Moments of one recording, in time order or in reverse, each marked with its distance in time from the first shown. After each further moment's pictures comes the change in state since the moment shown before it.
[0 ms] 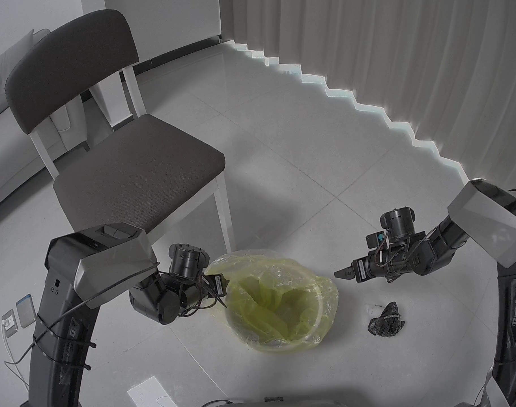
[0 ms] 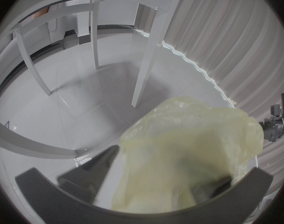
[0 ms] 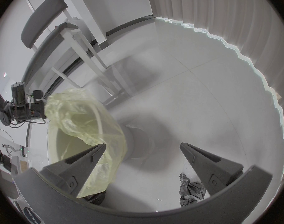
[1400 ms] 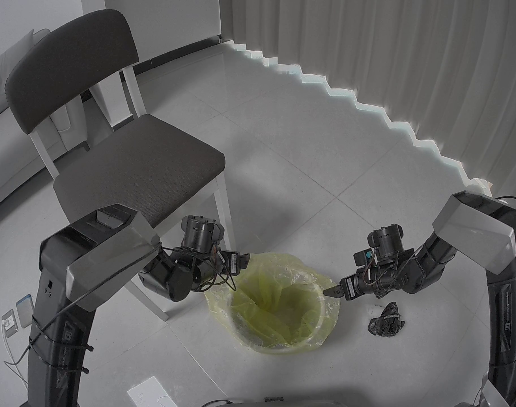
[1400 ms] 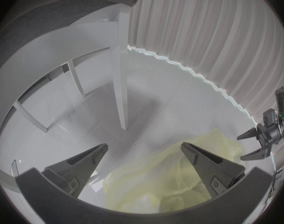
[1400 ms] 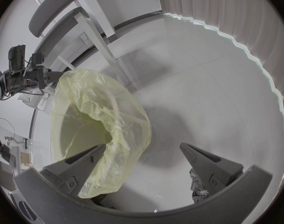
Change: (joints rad) left arm -0.048 -0.067 -0.179 0.158 0.035 0.219; right arm 0.065 0.043 0.082 -0.096 0.004 -0.001
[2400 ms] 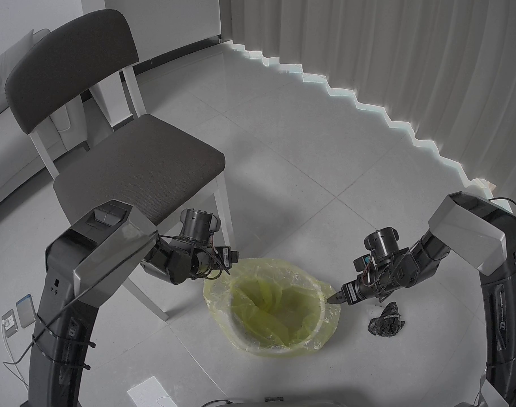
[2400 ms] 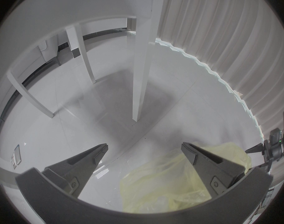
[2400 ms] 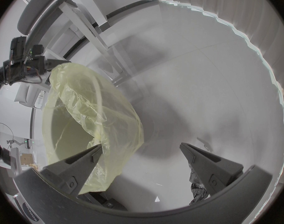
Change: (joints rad) left arm 0.050 0.069 -0.211 0.266 0.028 -0.094; right arm -0.020 0.060 -0.118 0.203 -0.017 -0.009
